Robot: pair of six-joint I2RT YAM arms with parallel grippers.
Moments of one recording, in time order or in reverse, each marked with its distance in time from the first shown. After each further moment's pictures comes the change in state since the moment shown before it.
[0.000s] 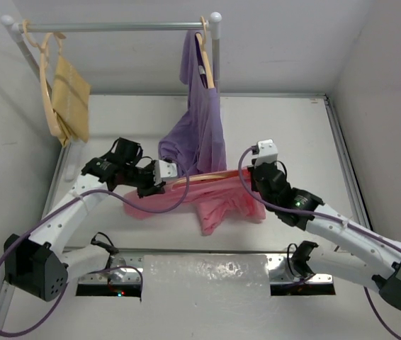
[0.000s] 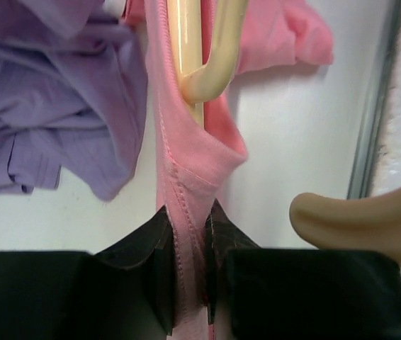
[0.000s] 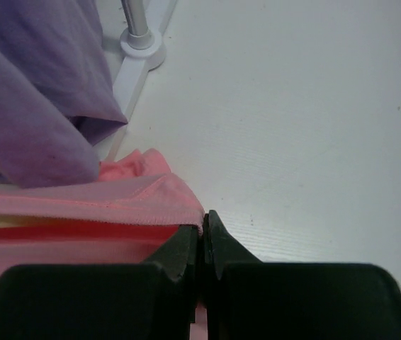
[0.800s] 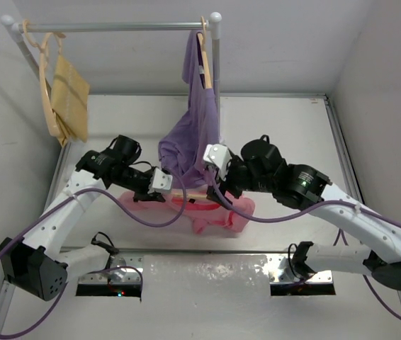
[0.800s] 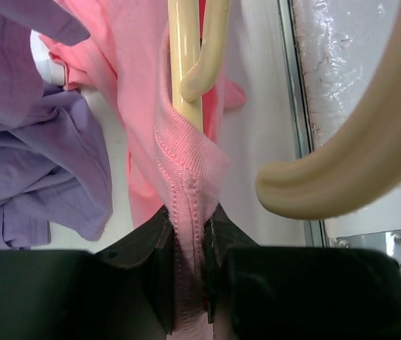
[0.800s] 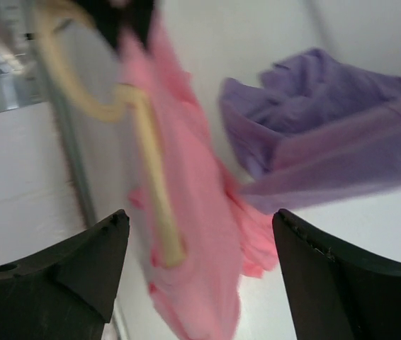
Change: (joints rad) left arm -0.035 0.005 0.132 -0.300 0.166 0.294; right arm 0.143 0.193 0.551 -0.378 -0.742 -0.533
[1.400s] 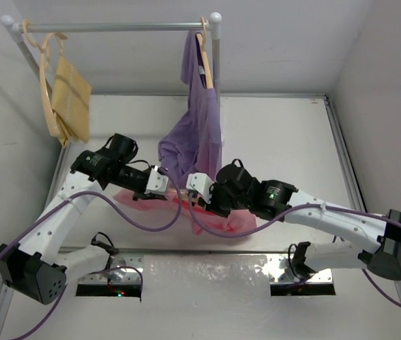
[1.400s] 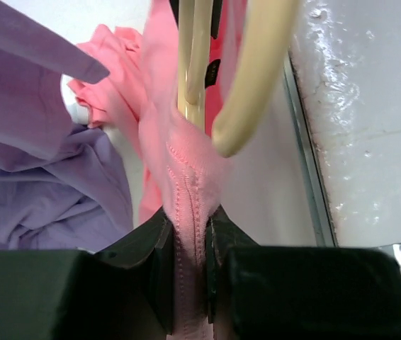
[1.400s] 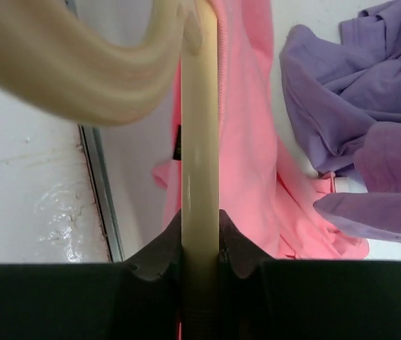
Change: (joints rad) left arm 0.003 -0.007 0.048 -0.024 0.093 0.074; right arm 0.111 0.091 -0.225 0.147 -0.031 0.009
